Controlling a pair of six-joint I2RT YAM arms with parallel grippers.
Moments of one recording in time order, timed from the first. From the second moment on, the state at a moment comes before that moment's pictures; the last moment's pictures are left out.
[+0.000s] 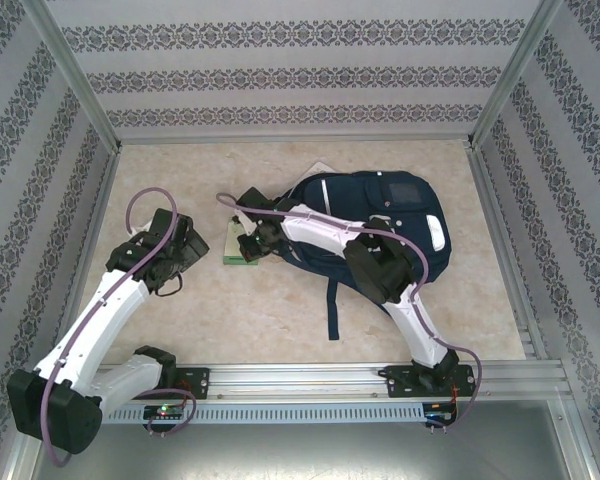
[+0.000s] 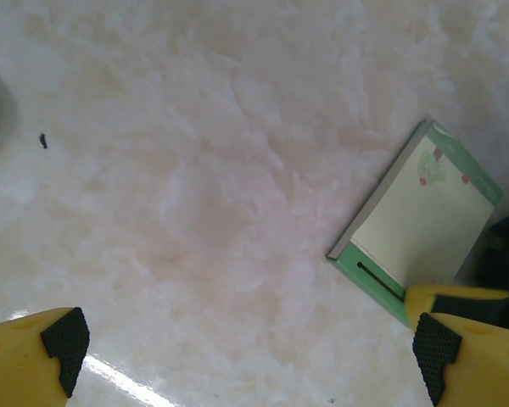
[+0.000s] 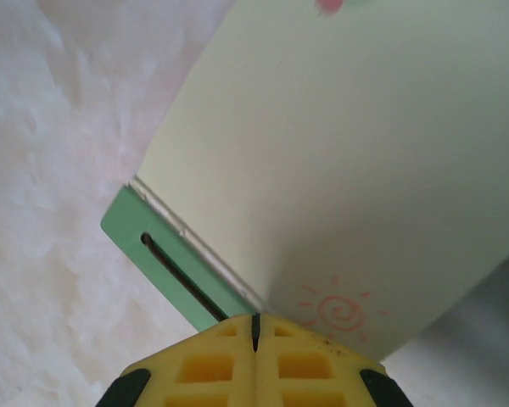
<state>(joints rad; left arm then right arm) -0.25 1.01 0.90 -0.96 -0.26 -0.94 0.84 2.30 1.83 -0.68 -0.29 0.34</state>
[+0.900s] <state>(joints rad) -0.24 0.98 0.47 -0.48 0.01 -1.11 0.76 2.38 2.05 -0.67 -0.25 0.35</state>
